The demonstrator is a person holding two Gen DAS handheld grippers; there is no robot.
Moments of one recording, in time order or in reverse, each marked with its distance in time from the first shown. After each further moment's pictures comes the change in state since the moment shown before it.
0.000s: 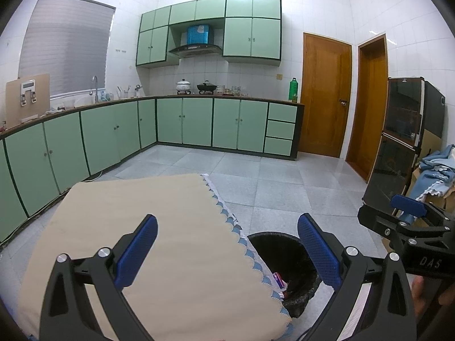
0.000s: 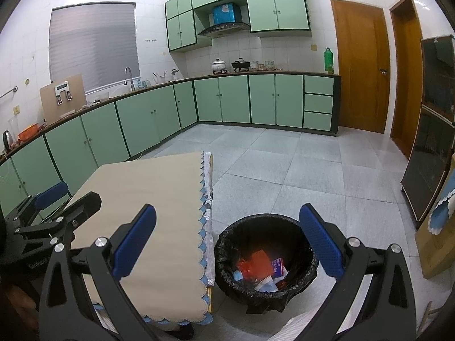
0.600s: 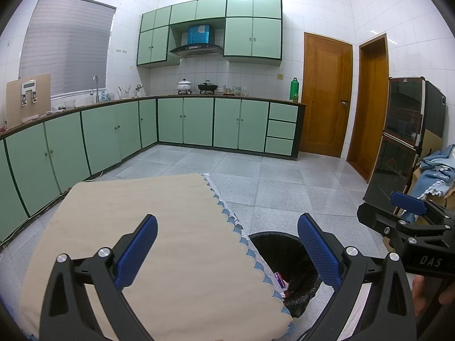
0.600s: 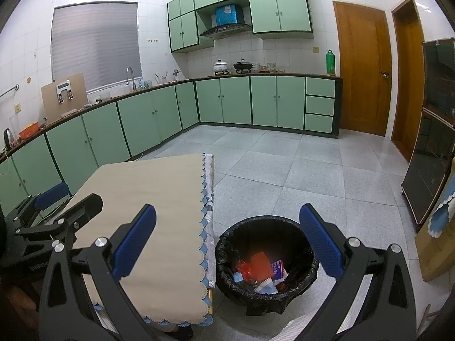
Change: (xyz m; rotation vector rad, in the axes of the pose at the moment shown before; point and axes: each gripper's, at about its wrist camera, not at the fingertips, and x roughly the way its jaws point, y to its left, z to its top) left arm -0.001 0.001 0.000 -0.001 0.000 0.002; right arm 0.001 0.003 0.001 -0.005 -0.006 0.004
